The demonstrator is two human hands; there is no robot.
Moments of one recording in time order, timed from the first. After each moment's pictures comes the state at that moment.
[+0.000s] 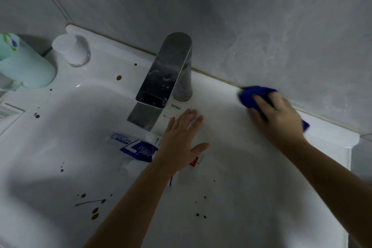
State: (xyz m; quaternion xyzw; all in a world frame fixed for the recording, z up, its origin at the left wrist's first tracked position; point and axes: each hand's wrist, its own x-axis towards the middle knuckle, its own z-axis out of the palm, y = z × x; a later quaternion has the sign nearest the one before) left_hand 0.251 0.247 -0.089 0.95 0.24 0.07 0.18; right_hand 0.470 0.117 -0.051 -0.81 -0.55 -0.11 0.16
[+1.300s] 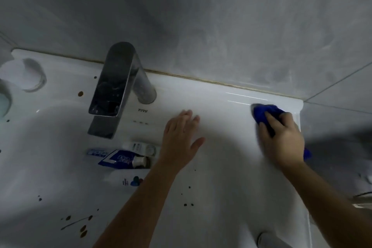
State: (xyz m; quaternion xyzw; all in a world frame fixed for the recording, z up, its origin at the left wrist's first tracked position) left_hand 0.291 0.206 -0.094 0.96 0.18 0.12 0.15; right_hand 0.447 0.009 -0.052 -0.94 -0.28 -0.06 0.20
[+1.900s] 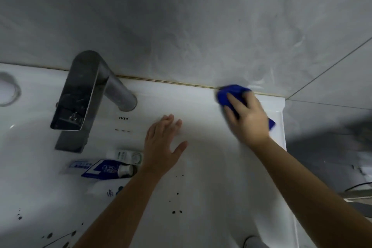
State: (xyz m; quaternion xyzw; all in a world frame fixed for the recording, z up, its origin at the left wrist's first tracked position) left_hand 0.295 0.207 -0.098 0.95 0.19 0.16 0.20; right_hand 0.475 0.053 -0.055 -0.89 -0.38 -0.13 0.23
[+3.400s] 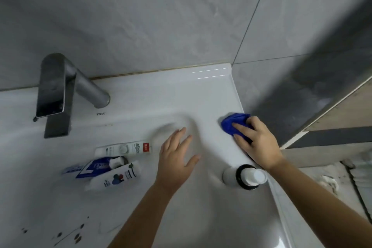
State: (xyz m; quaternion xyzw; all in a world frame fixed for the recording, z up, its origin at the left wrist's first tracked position) left_hand 0.242 0.101 -0.079 0.95 0.07 0.08 0.28; right_hand 0.364 -0.116 -0.060 -0.92 -0.30 -0.05 0.25
